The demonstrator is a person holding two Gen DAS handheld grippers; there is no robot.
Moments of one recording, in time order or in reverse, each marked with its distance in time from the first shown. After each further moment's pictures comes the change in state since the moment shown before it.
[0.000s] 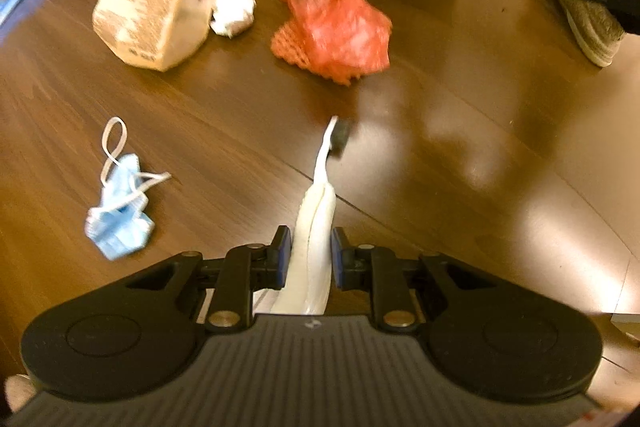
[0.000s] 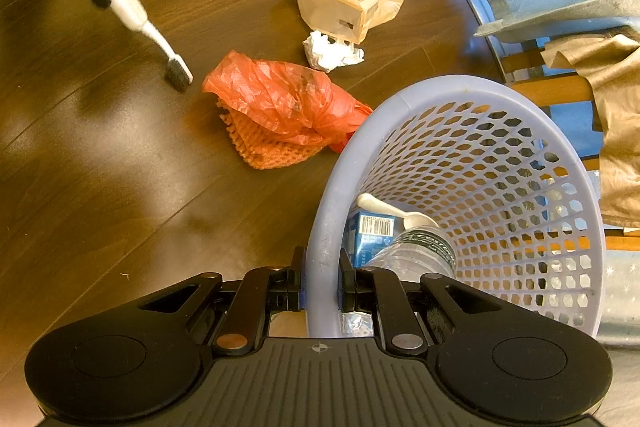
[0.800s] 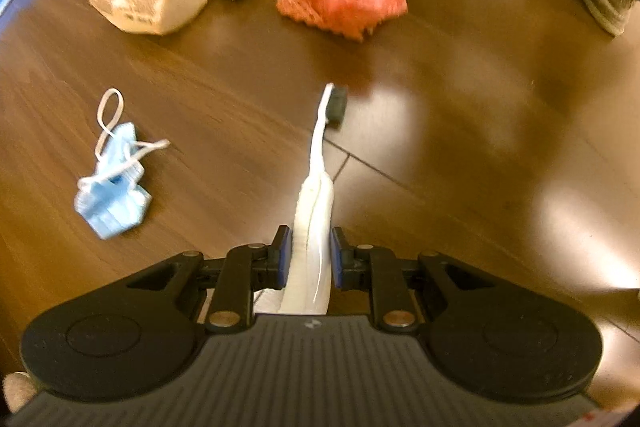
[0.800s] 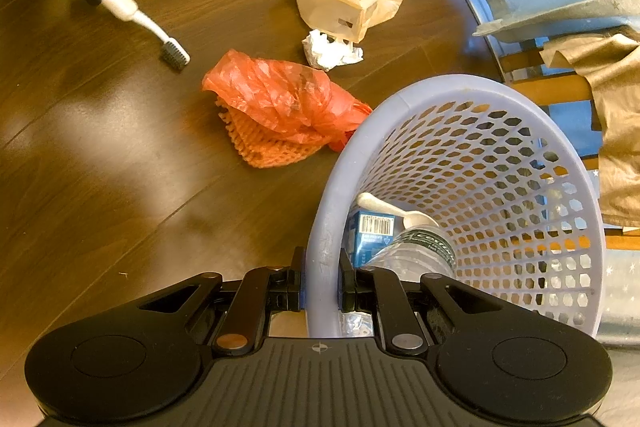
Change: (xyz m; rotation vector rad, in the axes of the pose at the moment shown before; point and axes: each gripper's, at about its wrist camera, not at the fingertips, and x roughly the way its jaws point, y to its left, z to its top) left arm 0.033 -0.004 -0.023 0.022 0.033 0.020; right arm 0.001 -0.001 -0.002 0.010 0.002 -0.003
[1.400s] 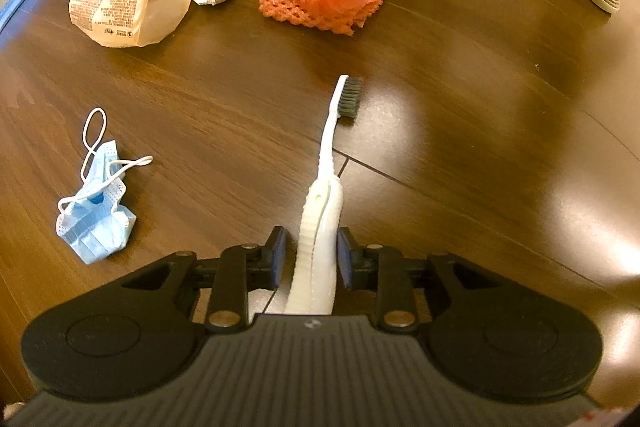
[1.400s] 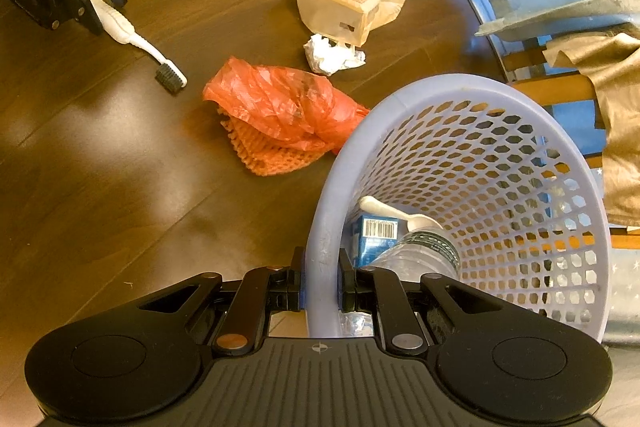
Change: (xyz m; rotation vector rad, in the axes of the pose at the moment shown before) left arm 0.018 -0.008 -0.001 0.068 -0.061 0.025; right arm -0.001 -0.001 0.005 0.005 0.001 0.014
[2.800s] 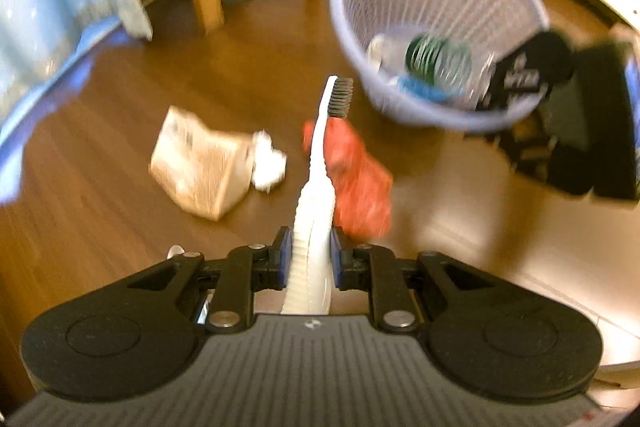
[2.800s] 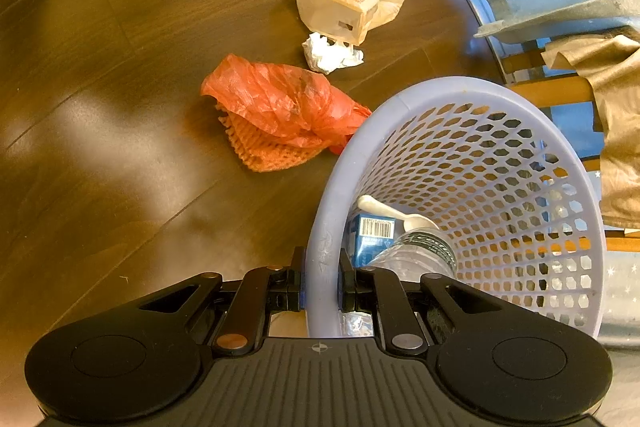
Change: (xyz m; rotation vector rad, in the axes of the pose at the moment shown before) left arm -0.151 0.045 0.105 -0.086 -0.225 -0.032; right arm 0.001 0.000 -0.001 -0.014 -0.002 -0.006
